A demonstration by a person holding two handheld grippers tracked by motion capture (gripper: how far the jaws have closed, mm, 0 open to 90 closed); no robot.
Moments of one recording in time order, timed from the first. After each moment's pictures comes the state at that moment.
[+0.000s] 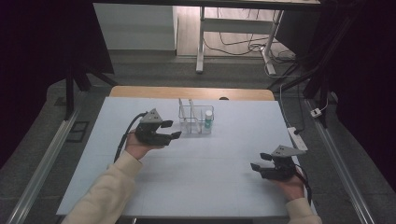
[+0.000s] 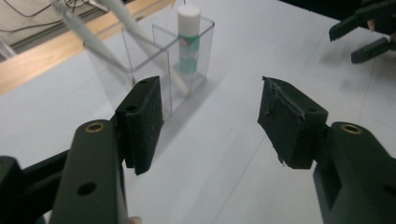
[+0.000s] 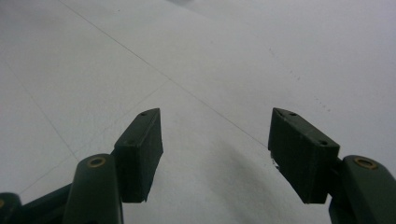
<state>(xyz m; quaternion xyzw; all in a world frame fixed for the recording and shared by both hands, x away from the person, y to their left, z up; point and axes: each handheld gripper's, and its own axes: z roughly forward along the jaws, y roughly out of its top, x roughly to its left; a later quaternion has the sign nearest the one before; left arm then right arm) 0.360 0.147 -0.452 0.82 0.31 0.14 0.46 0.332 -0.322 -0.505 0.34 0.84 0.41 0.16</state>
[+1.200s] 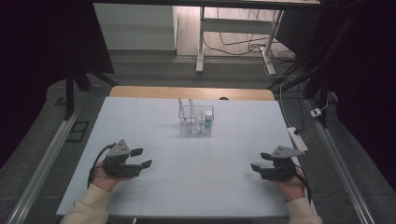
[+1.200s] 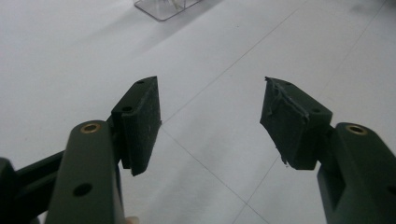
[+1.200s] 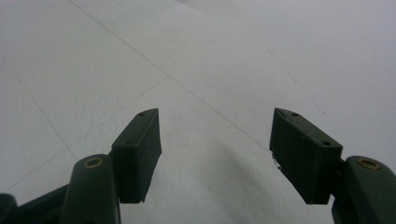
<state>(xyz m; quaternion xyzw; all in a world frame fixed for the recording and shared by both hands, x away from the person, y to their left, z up) 0.278 0.214 -0.498 0.82 0.36 0.13 0.43 0.331 -0.321 -0.505 0.32 0.84 0.40 0.17</state>
